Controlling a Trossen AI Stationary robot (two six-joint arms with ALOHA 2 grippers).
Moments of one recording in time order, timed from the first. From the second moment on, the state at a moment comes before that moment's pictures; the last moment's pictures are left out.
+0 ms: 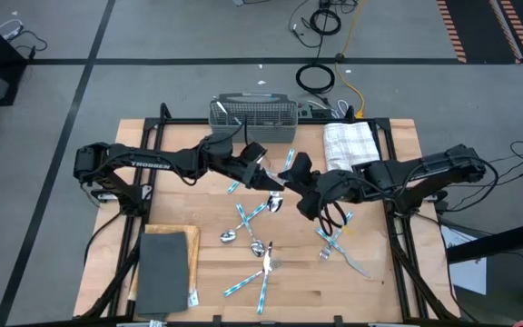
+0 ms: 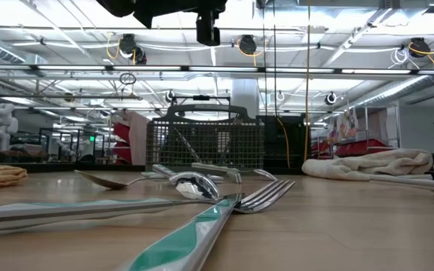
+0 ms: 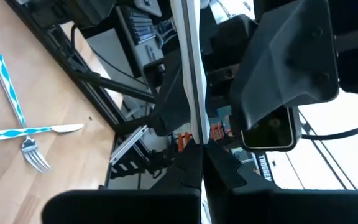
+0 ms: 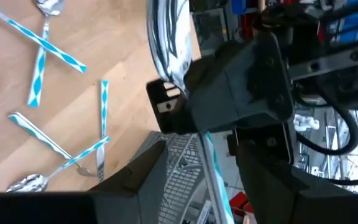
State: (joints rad) left arm 0.13 1.56 1.09 0.46 0.57 -1.22; right arm 0.24 1.39 1.38 -0.53 0.53 -1.12
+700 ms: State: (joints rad) left arm 0.13 1.56 1.09 0.45 0.58 -1.23; right arm 0.23 1.40 1.38 -0.52 0.53 -1.12
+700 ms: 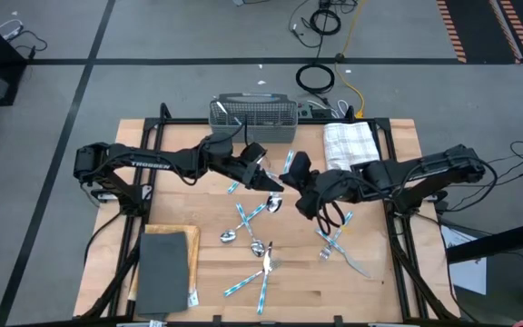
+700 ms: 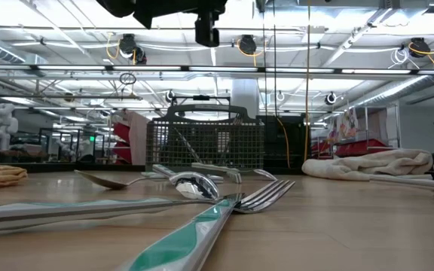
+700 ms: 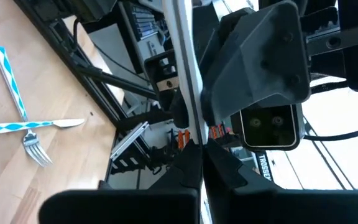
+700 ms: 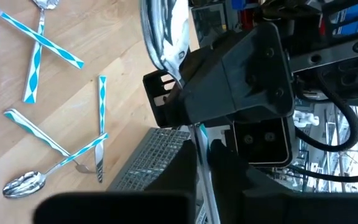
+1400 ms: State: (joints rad) left arm 0.14 1.56 1.09 0.57 0.52 -1.01; right arm 0.23 1.40 1.38 -0.53 0.63 -0.91
